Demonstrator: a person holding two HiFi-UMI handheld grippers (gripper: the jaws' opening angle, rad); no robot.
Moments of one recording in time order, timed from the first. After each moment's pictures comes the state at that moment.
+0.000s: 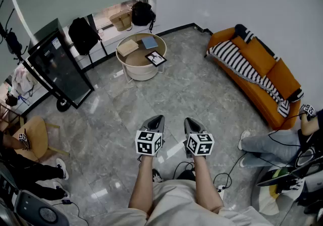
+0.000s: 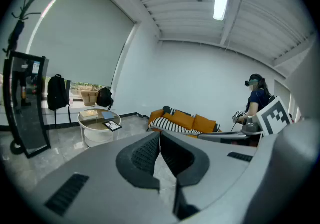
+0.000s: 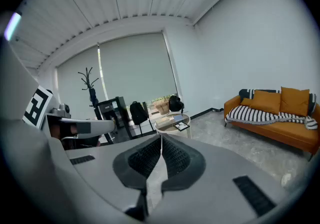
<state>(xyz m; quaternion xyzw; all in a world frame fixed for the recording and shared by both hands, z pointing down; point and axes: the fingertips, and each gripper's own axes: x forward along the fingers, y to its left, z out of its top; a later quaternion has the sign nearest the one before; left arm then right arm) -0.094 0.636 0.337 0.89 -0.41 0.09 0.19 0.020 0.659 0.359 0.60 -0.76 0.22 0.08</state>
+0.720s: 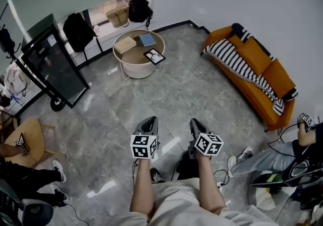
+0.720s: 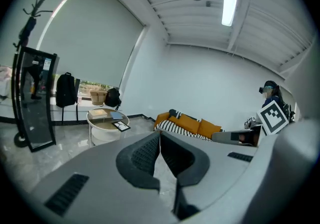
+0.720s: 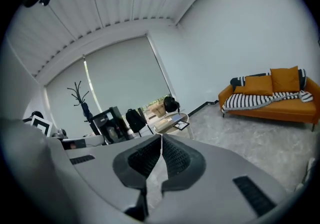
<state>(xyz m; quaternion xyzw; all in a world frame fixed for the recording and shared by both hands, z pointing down) -0.180 0.608 0.348 0.88 -0.43 0.07 0.21 -0.003 0.643 0.362 0.62 -0.73 0.28 0.01</state>
